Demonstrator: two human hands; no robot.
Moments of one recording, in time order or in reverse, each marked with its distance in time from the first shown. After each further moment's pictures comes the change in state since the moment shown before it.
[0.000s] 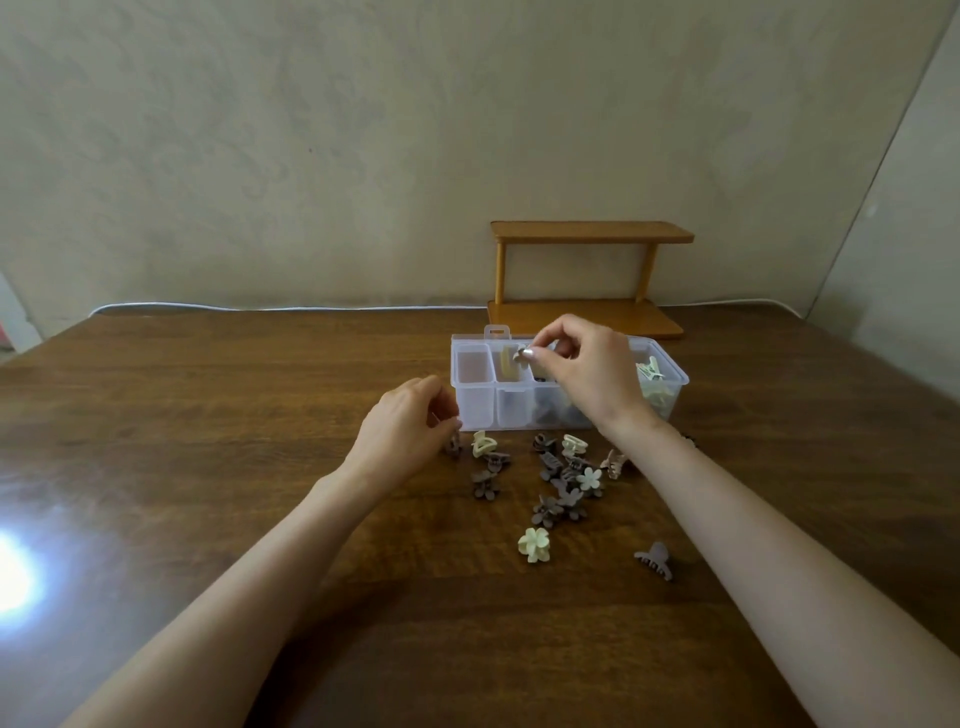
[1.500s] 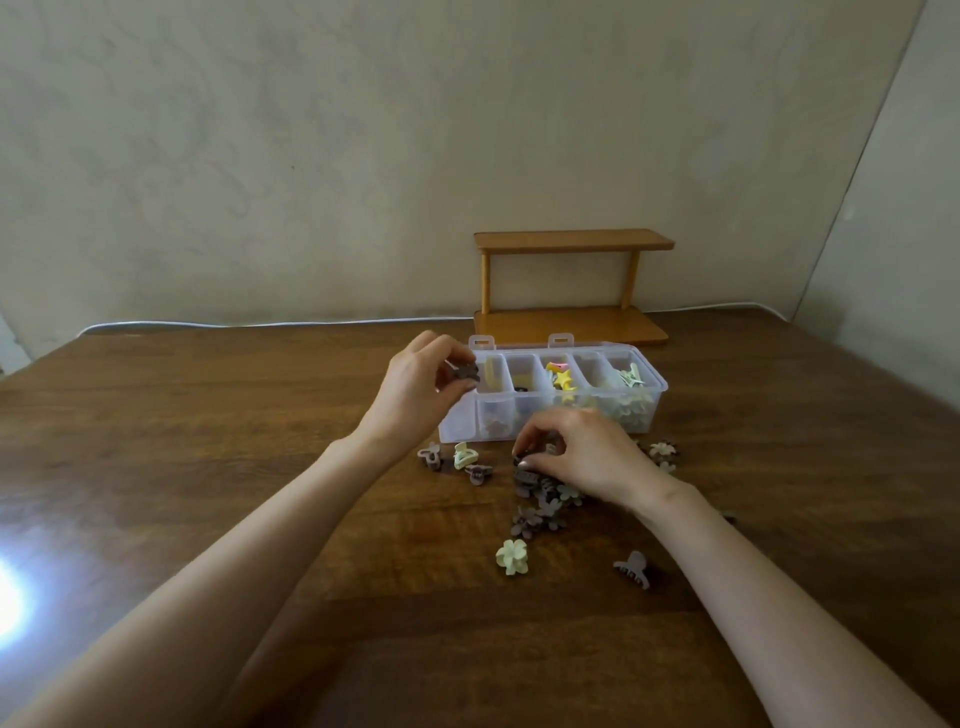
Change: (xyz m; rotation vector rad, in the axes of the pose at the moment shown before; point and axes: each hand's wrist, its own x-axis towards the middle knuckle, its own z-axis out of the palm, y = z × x) left_hand 0.039 0.022 0.003 -0.136 0.165 0.236; right_hand -0.044 0.014 -0.021 -0.212 -0.496 -0.051
